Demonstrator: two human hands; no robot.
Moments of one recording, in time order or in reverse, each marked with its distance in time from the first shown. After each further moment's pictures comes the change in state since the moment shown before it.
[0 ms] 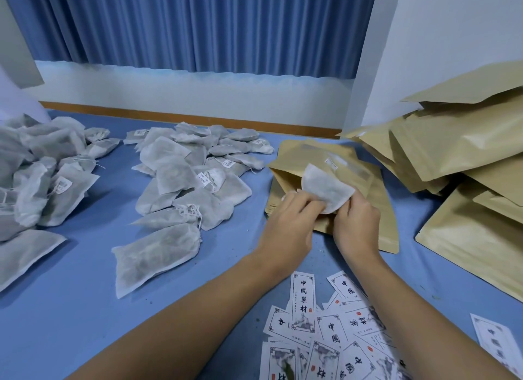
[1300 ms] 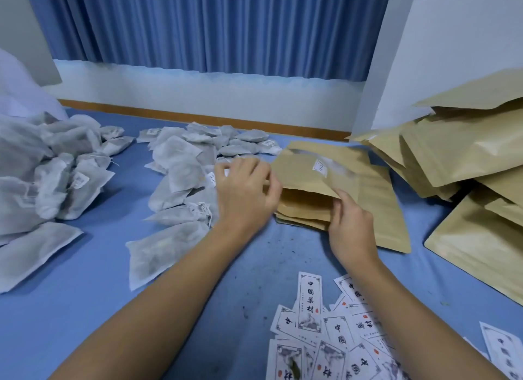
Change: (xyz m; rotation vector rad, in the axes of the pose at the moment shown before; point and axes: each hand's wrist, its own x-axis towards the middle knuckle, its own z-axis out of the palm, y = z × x) left_hand 0.020 -0.059 -0.048 0.460 0.426 -0.118; right_hand -0.012 -0.015 0.000 -0.069 -0.147 -0.151
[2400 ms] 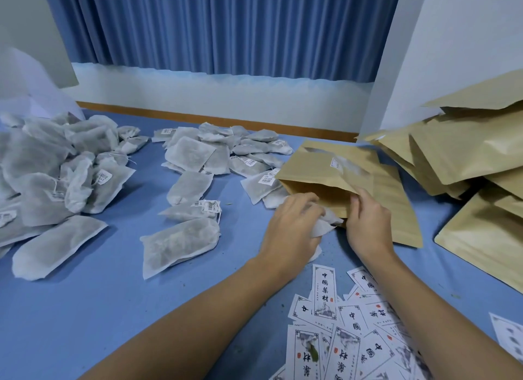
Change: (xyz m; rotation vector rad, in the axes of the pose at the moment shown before) left_hand -0.049 0.050 -0.032 -0.306 -0.459 -0.004; right_hand 0.003 0.008 0.001 -0.020 0.076 0.019
